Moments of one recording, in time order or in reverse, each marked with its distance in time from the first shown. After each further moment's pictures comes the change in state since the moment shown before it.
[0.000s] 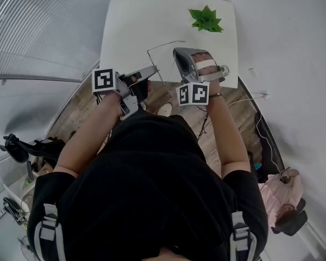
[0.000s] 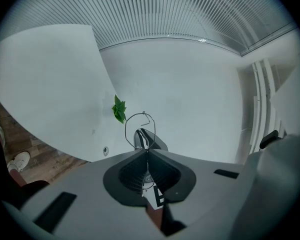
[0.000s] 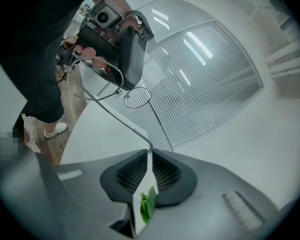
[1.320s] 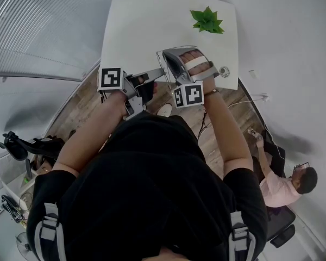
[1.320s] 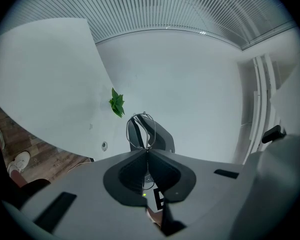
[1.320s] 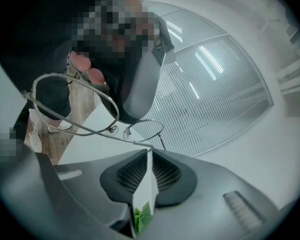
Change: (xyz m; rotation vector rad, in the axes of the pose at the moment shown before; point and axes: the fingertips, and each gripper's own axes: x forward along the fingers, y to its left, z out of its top) left arm 0.011 -0.007 -0.011 0.013 0.070 -0.011; right arm 0.010 0.007 0.046 -0.140 -0.112 0.062
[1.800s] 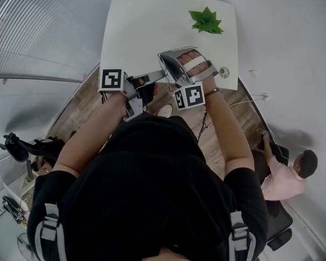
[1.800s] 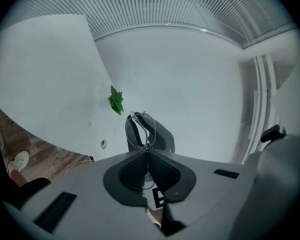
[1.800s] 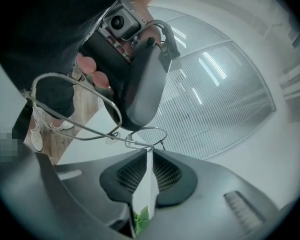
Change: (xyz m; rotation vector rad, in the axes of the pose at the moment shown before) left arm 0.002 -0.004 -0.007 0.000 0.030 -0.010; right arm -0.004 0.004 0.010 -0.047 -0.056 0.024
